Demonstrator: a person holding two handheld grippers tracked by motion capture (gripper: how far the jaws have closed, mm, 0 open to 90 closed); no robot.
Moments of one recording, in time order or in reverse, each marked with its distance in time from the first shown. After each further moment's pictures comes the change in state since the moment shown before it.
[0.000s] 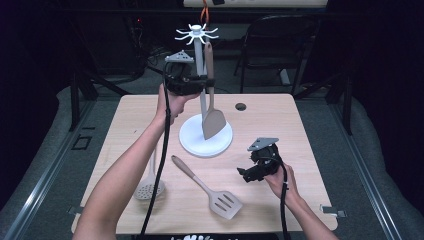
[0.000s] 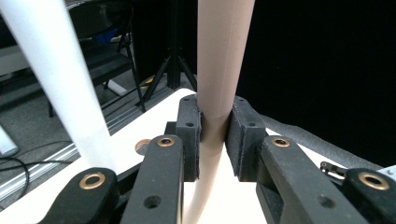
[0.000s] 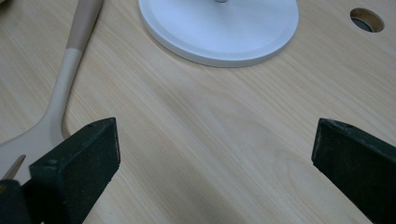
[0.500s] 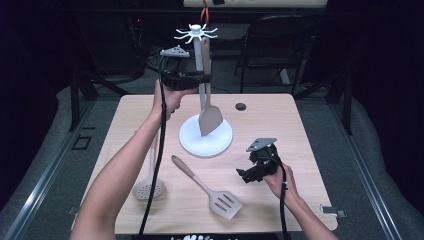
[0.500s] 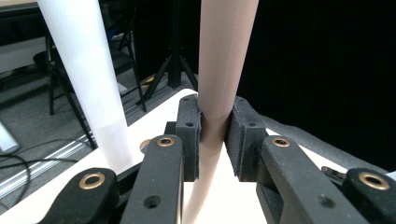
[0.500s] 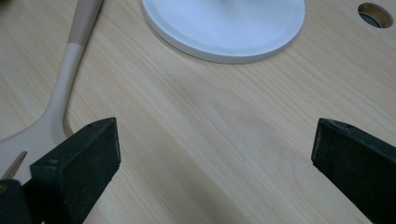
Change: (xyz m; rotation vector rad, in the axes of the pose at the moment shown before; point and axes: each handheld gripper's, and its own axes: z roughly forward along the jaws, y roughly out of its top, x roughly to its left) left arm 0.012 0.006 -0.002 0.008 -0.015 -0.026; right arm 0.001 0.000 0.002 0.024 0.008 -0.010
